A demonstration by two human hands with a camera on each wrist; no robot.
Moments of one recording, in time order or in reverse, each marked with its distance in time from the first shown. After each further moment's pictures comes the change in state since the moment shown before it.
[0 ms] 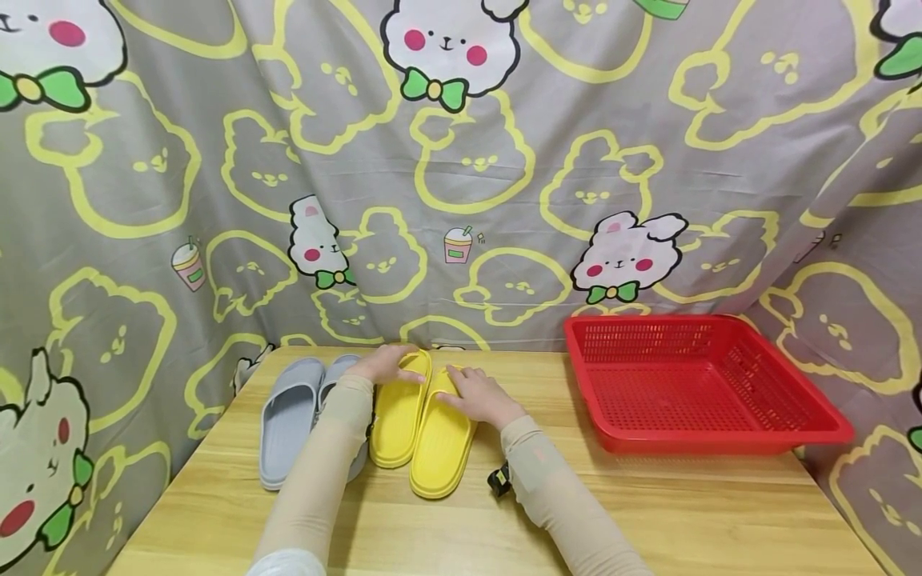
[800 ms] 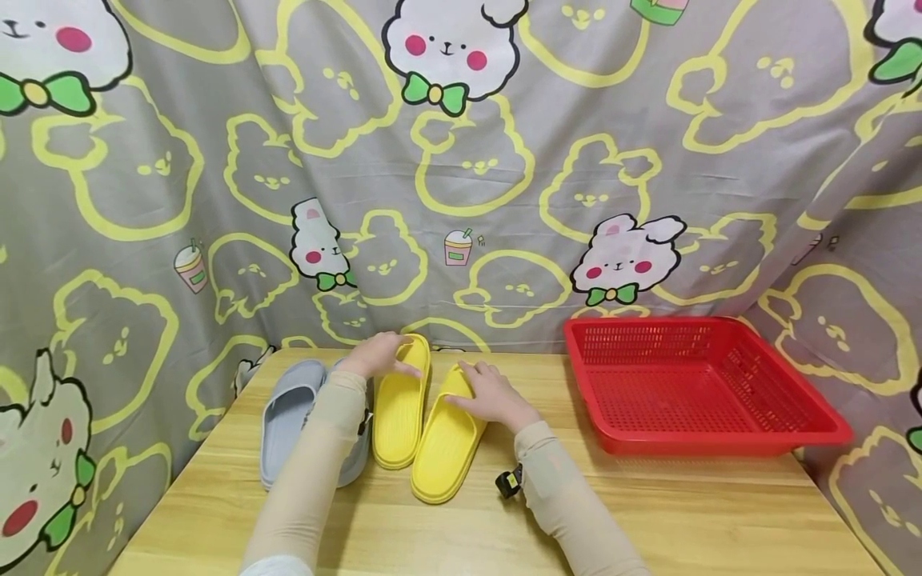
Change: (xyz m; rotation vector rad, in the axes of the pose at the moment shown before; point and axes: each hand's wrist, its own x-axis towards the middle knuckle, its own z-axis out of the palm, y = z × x) left_hand -0.014 0.018 -0.029 0.113 0.065 -0.071; right_hand -0.015 0.008 -0.012 0.072 0.082 0.040
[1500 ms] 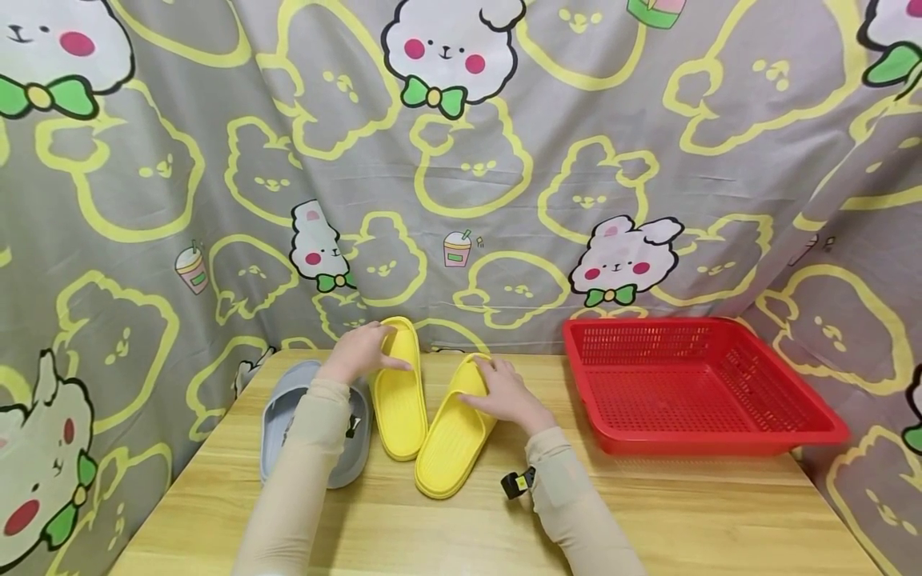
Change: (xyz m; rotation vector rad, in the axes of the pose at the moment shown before) left_hand -0.030 0.004 -0.022 0.071 0.216 -0.037; right_hand -0.020 0.005 -0.020 0.089 0.064 0.065
